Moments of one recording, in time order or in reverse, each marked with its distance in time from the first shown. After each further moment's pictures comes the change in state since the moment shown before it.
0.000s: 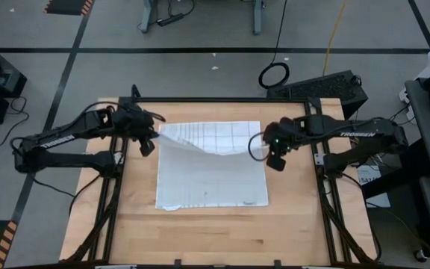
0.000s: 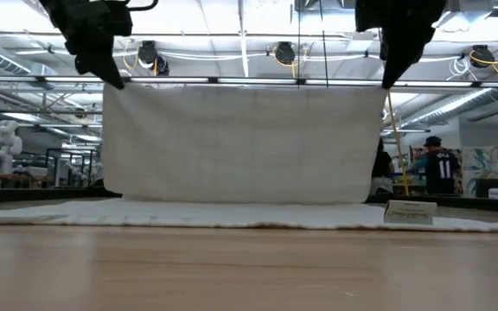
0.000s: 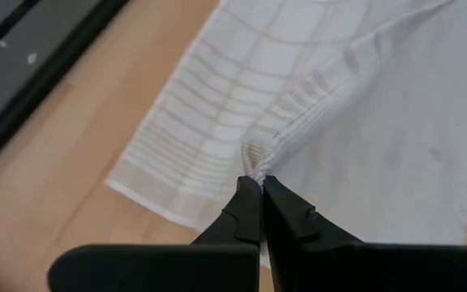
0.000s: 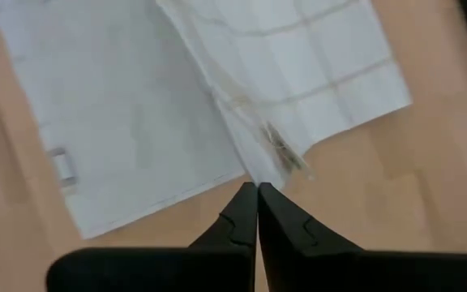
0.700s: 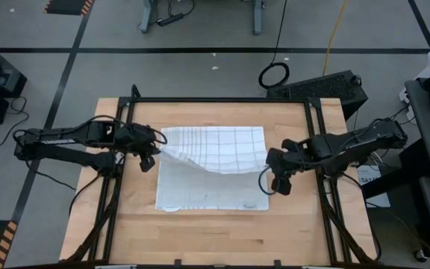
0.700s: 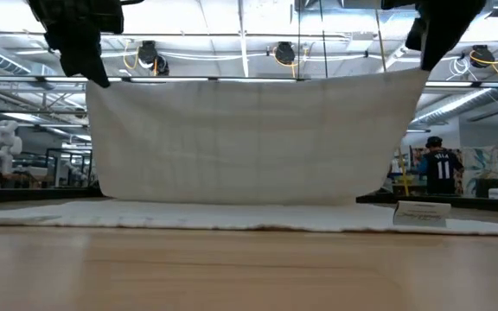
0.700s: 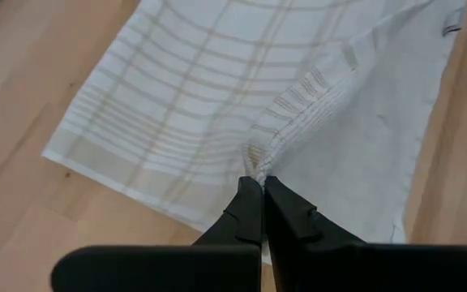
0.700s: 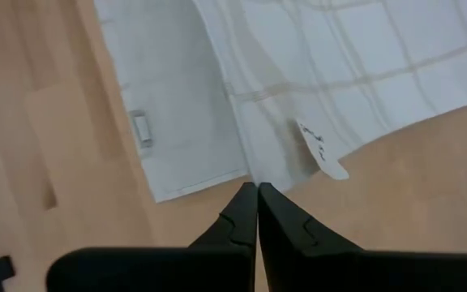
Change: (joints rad) left arm -0.288 -0.008 -0.054 0.001 -0.052 -0.242; right arm 0.311 0.000 -0.025 -0.007 -0.022 0.297
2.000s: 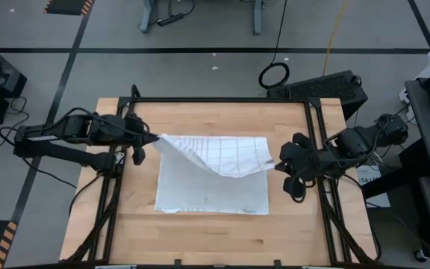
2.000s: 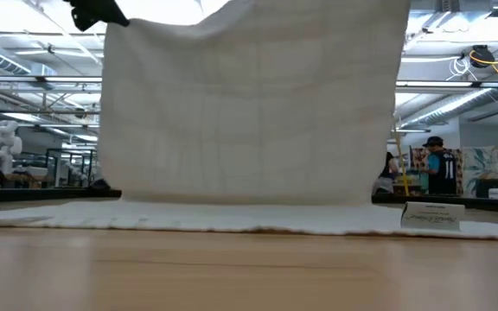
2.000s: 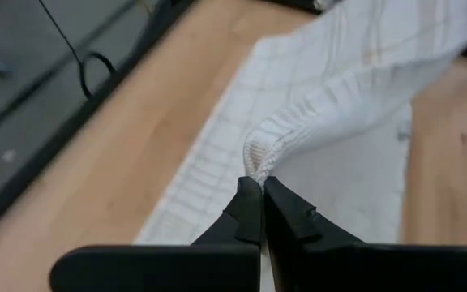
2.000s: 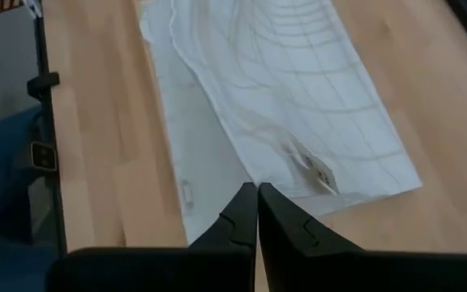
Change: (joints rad) left arm -0.076 -0.059 0.193 0.041 -0.157 0.095; right arm 0.183 -0.001 0.356 -0.140 0.210 0.105
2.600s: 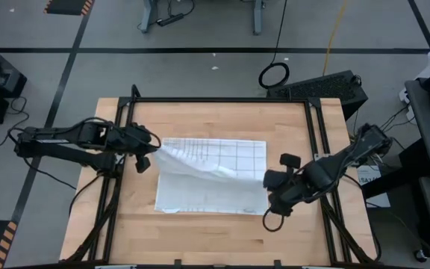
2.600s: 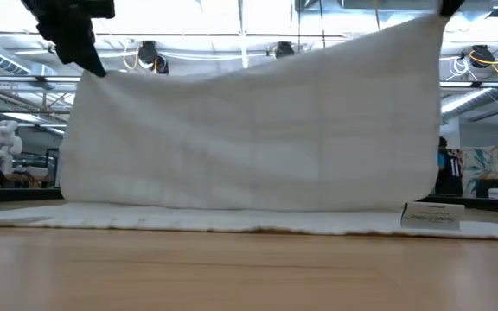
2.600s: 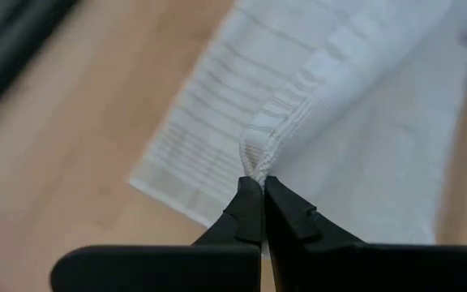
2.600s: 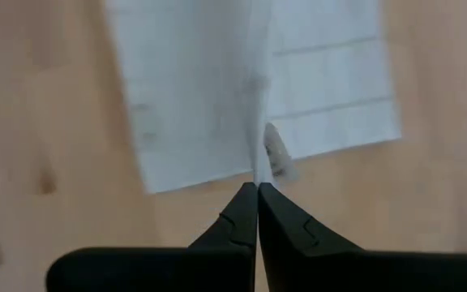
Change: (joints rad) left arm -0.001 0.008 -0.167 -0.080 0.016 -0.075; right arm 0.087 0.264 0.000 -0.141 -0.007 0.053
